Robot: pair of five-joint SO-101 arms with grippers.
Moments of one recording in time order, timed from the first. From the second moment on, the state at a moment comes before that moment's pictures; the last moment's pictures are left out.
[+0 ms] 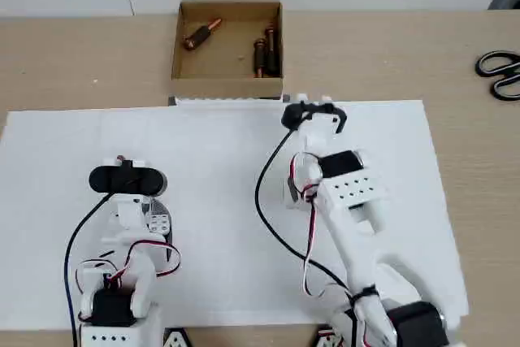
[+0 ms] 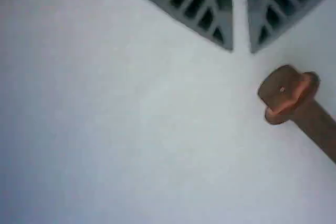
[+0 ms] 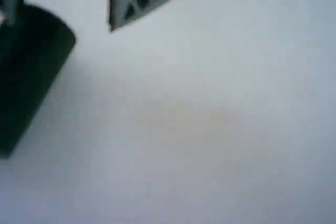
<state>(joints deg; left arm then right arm) -3.1 -103.5 93.0 64.4 3.4 -20.0 -18.1 37.3 66.6 -16.7</state>
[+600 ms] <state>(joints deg) -3.1 -103.5 93.0 64.4 3.4 -15.1 -5.1 27.3 68.2 -16.9</state>
